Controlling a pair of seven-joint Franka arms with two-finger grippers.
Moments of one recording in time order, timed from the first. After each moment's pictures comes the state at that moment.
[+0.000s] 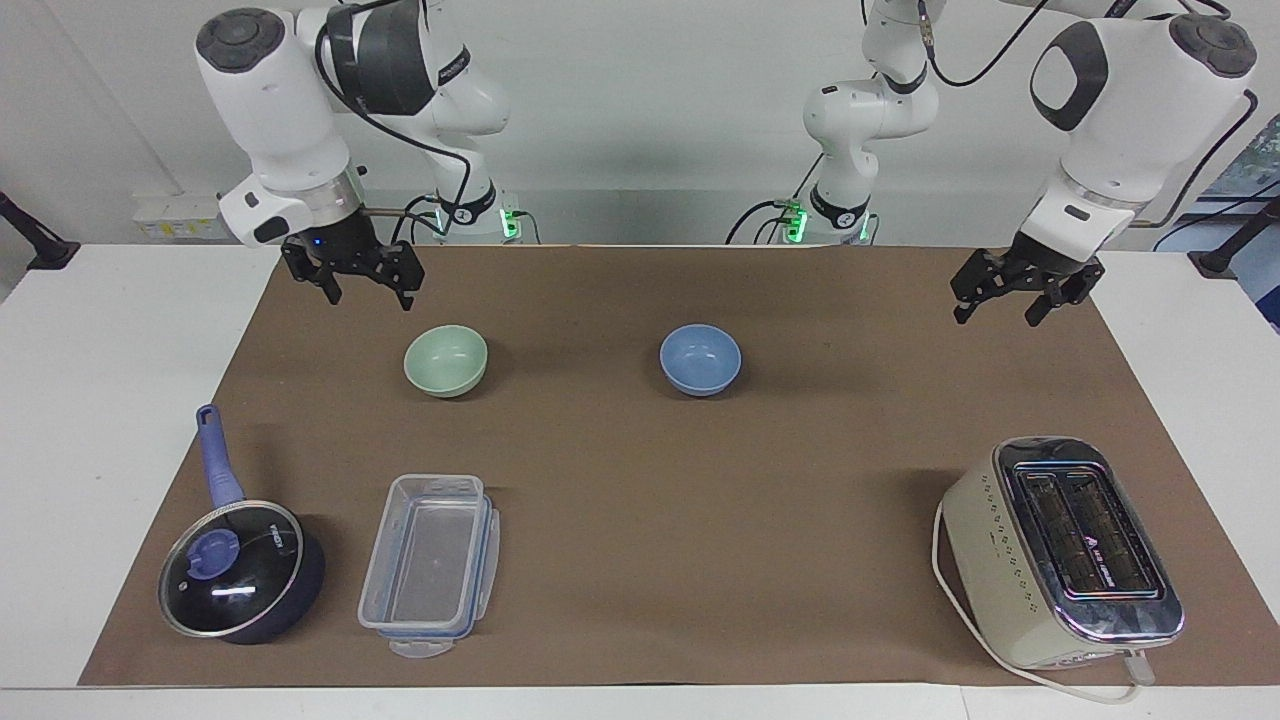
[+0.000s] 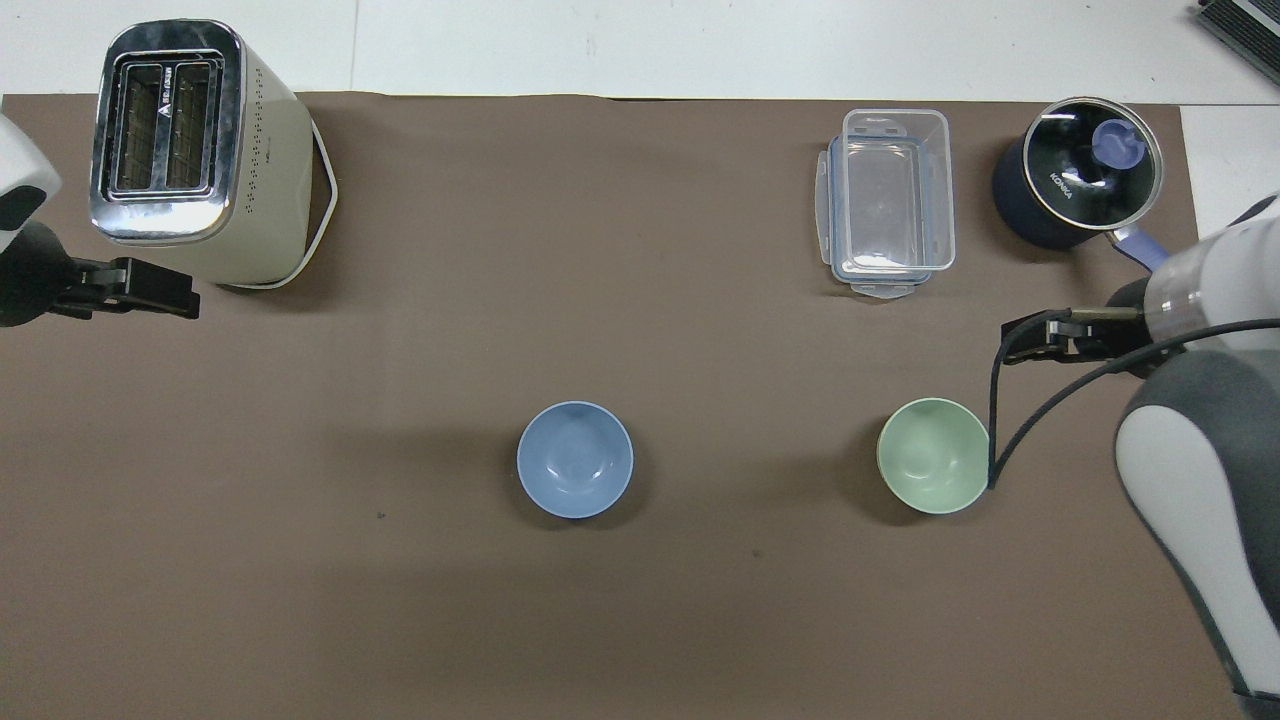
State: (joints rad) left arm 0.08 0.02 -0.13 -1.65 -0.05 1.71 0.03; right arm -0.09 -0.05 0.13 -1.87 -0.02 1.81 0.16
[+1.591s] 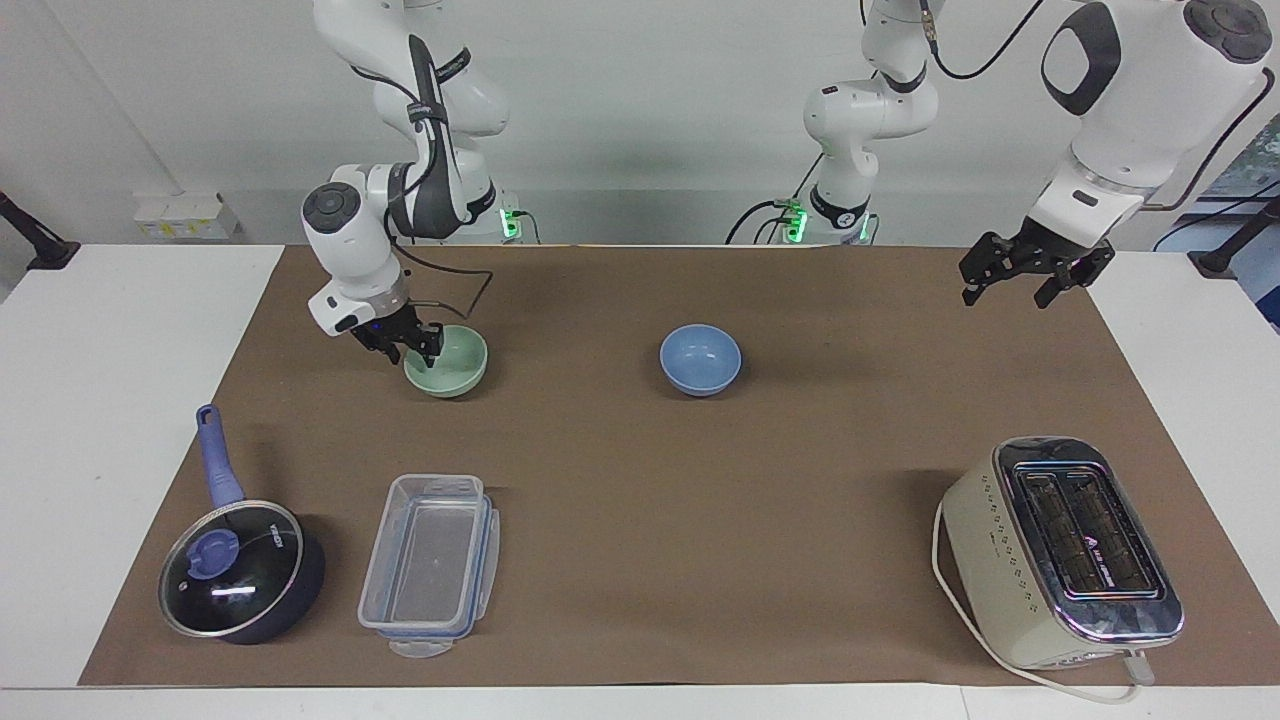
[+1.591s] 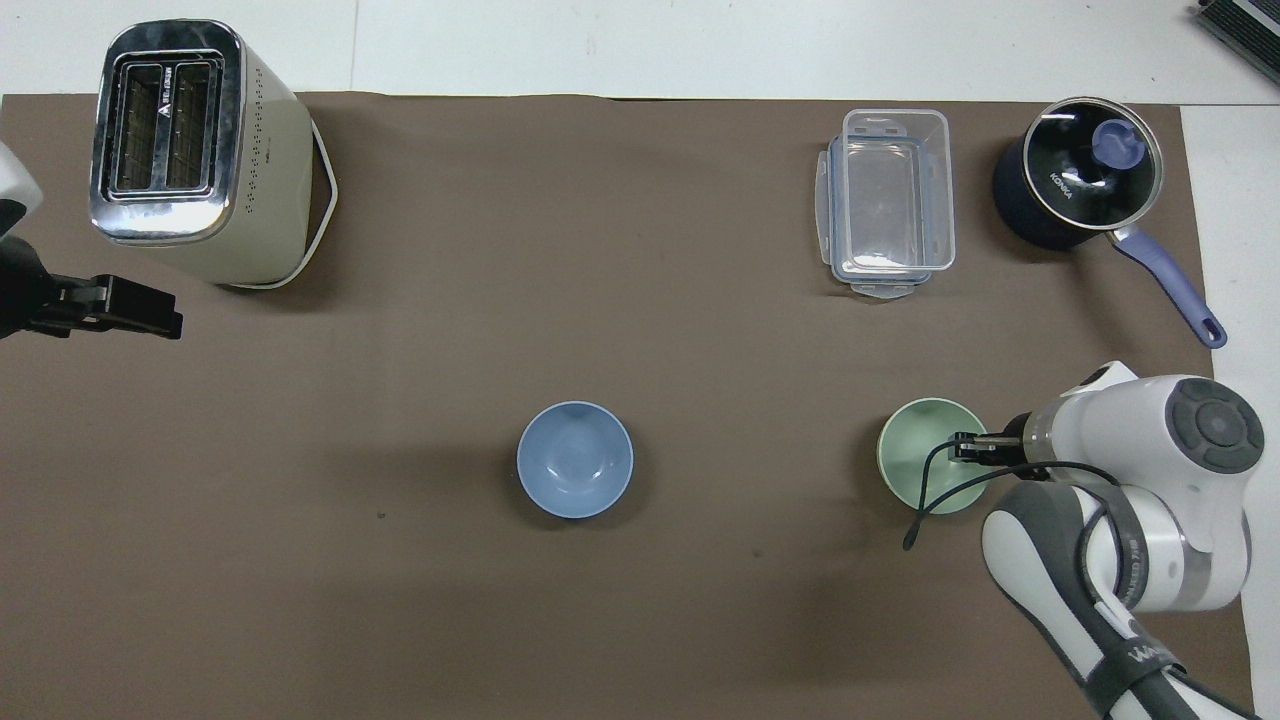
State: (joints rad) left arm 0.08 0.01 -0.13 -1.63 -0.03 1.63 0.04; right arm -0.15 -0.06 0.13 -2.44 -0.01 2.33 0.09
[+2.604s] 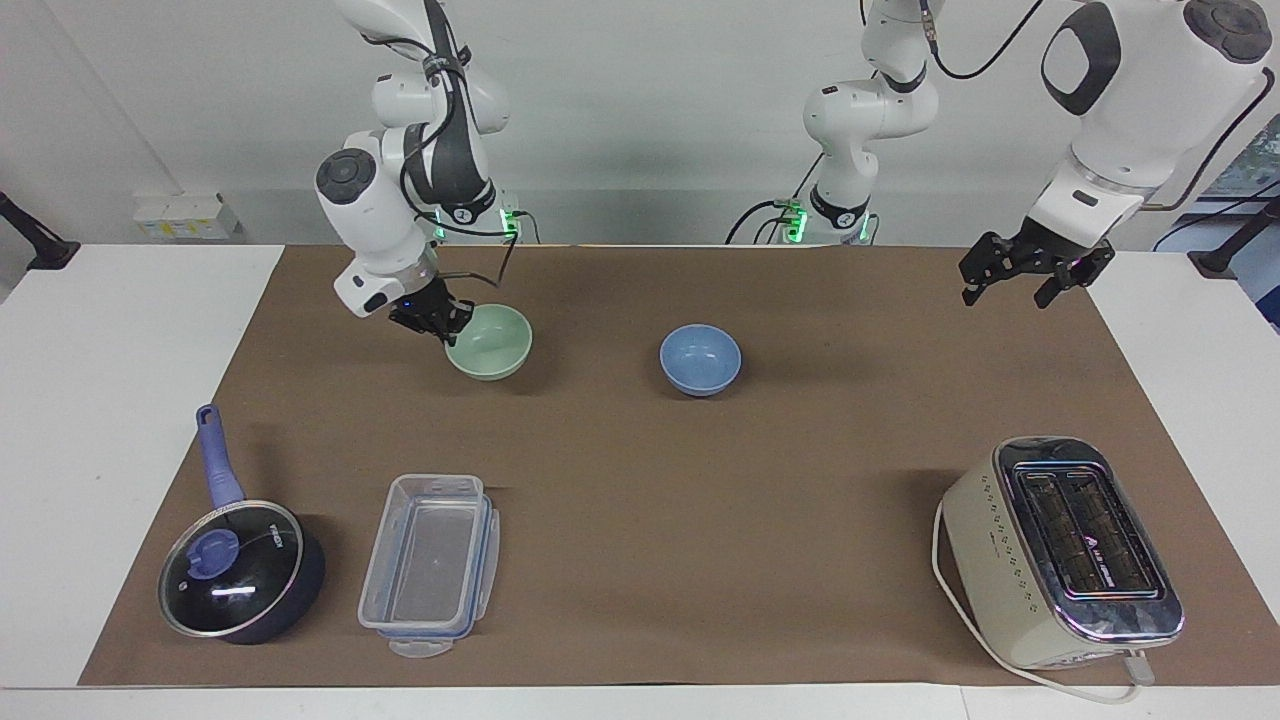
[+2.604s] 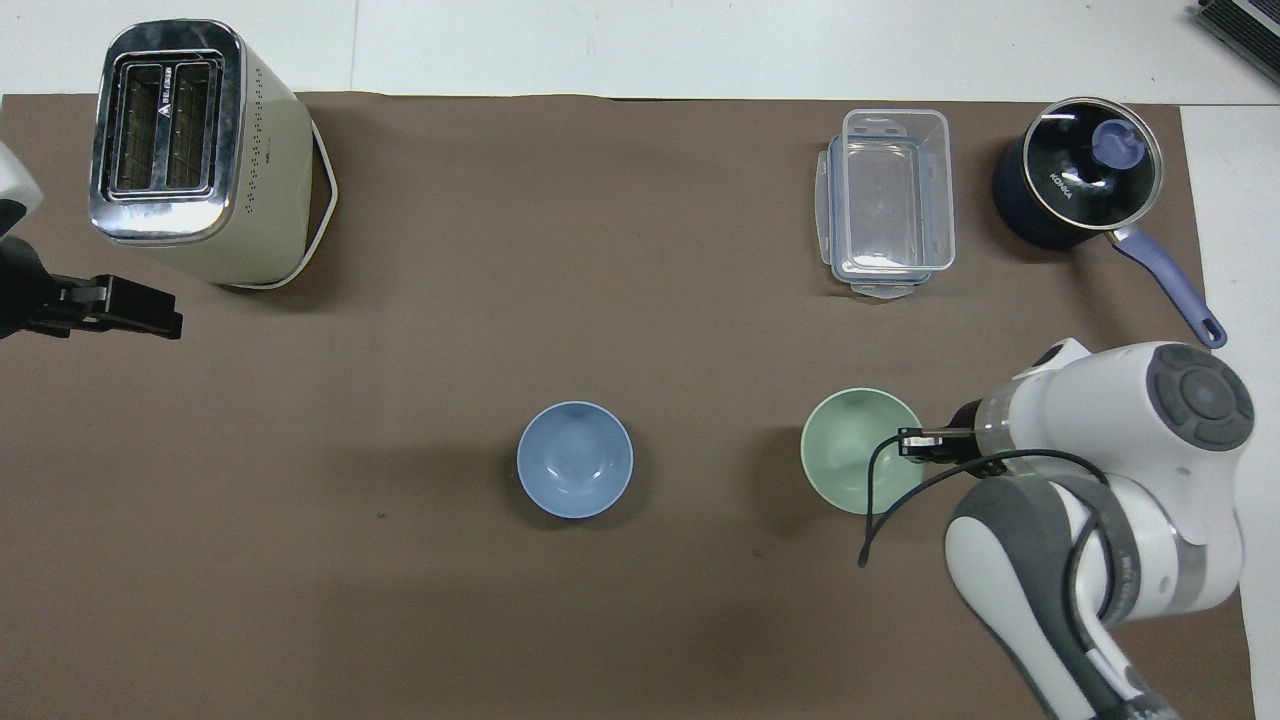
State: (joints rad) left arm 0.08 0.01 -0.13 -1.63 -0.03 1.63 0.04; right arm 0.02 -0.13 0.14 -2.30 0.14 2.11 0.15
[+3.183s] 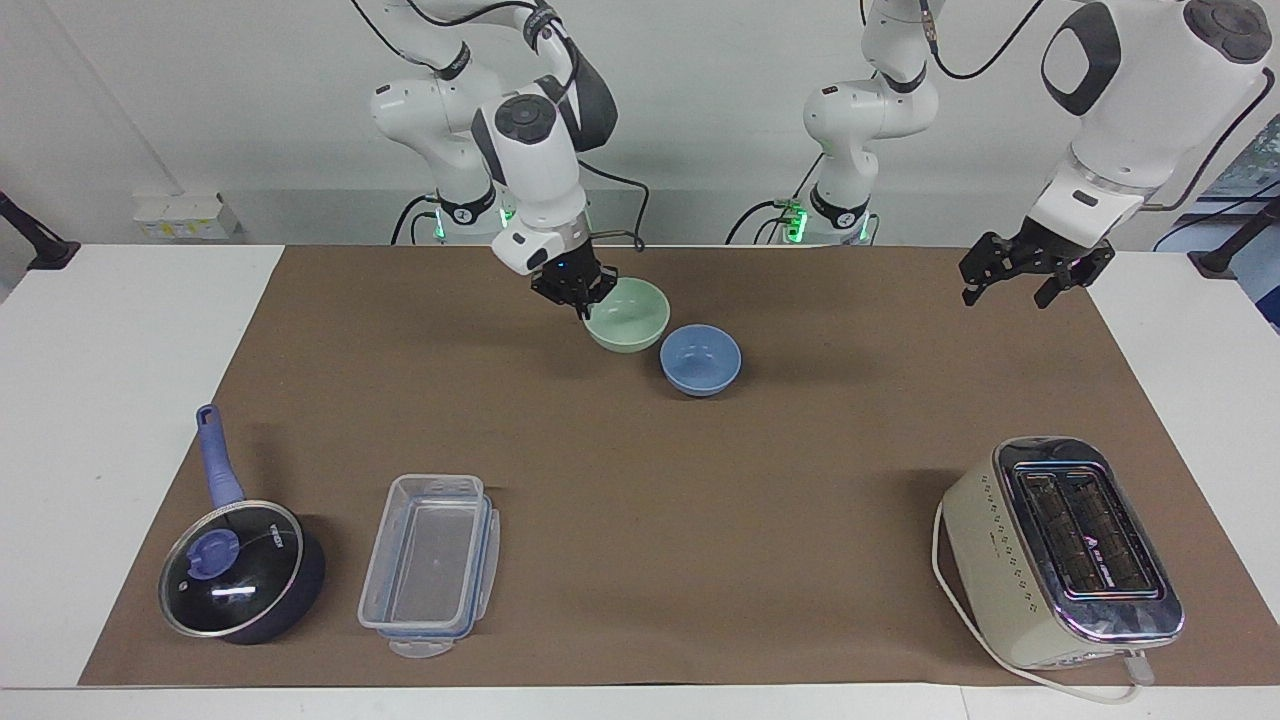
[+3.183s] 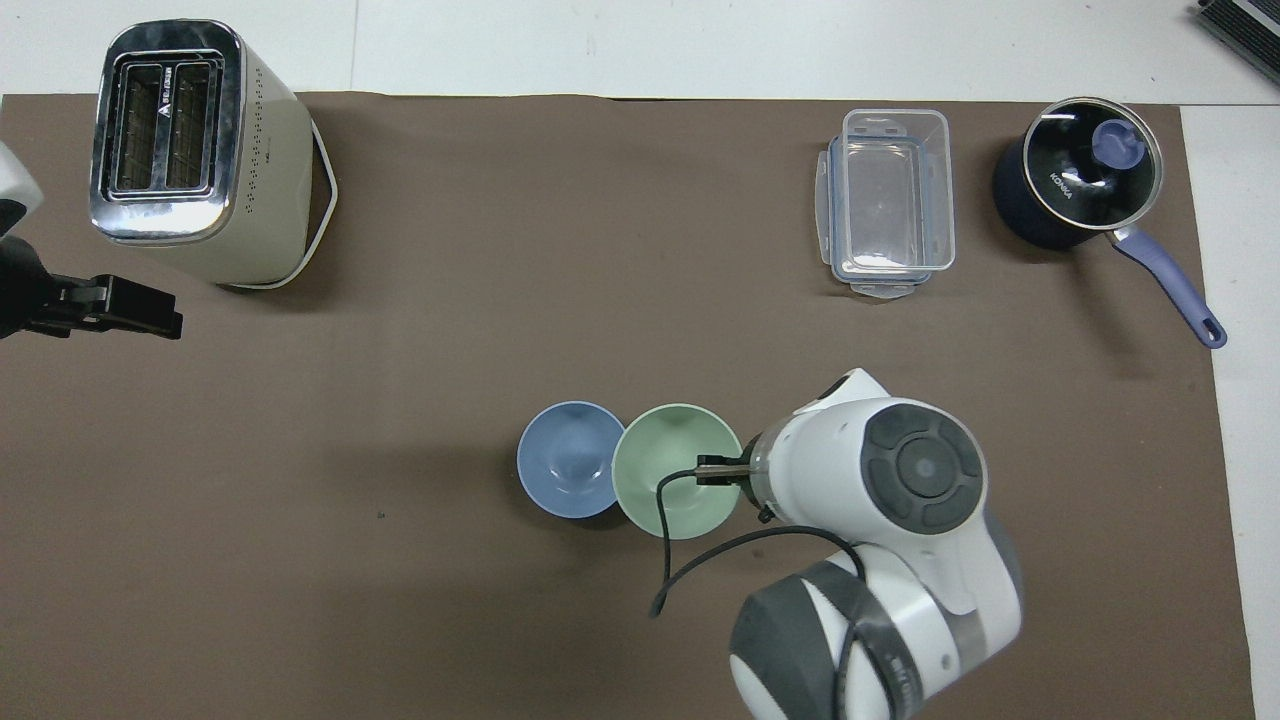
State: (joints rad) left arm 0.08 0.01 -0.13 -1.63 -0.03 1.63 0.04; right arm 0.40 -0.05 0.15 -2.17 0.15 2.18 0.52
